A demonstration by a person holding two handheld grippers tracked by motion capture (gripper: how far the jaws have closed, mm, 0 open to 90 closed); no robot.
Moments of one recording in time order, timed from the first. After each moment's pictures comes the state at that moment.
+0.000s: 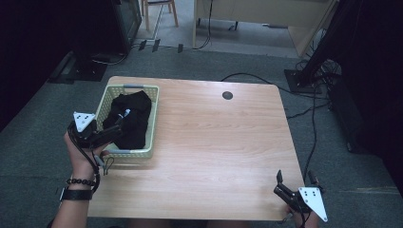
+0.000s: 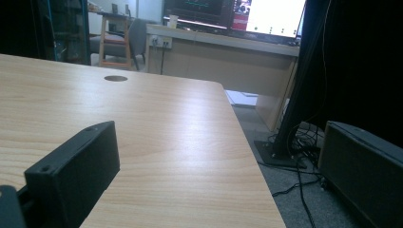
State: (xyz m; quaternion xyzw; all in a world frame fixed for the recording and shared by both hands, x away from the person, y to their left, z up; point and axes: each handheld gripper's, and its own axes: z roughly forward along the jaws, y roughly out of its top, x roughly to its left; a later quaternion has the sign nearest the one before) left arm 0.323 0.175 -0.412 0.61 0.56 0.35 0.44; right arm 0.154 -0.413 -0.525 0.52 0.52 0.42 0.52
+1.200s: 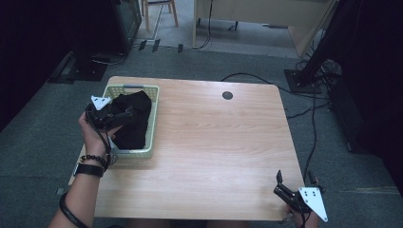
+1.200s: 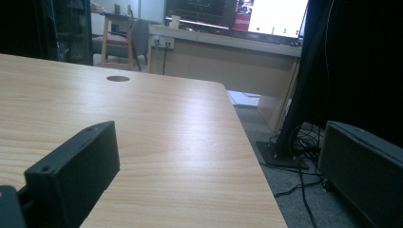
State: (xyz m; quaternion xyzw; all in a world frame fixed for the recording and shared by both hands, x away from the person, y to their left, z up) left arm 0.391 0.158 -0.425 0.64 0.58 0.32 0.39; right arm 0.154 -0.413 -0.525 0.52 0.52 0.43 0.52
